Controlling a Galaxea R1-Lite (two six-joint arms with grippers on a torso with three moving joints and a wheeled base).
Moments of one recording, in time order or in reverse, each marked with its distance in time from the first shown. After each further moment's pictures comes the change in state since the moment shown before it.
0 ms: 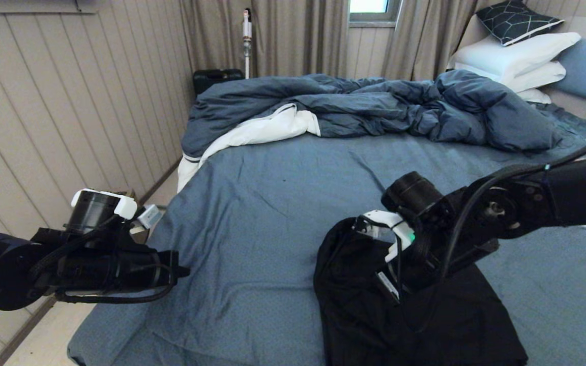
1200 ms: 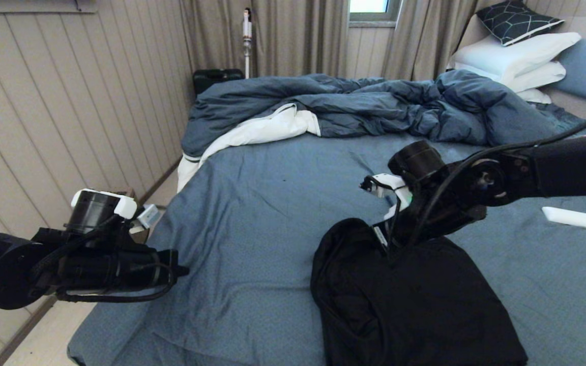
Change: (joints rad) left arm 0.000 0.006 0.000 -0.011 0.002 -0.001; right arm -0.124 0.083 -0.183 -0.091 -0.041 0.034
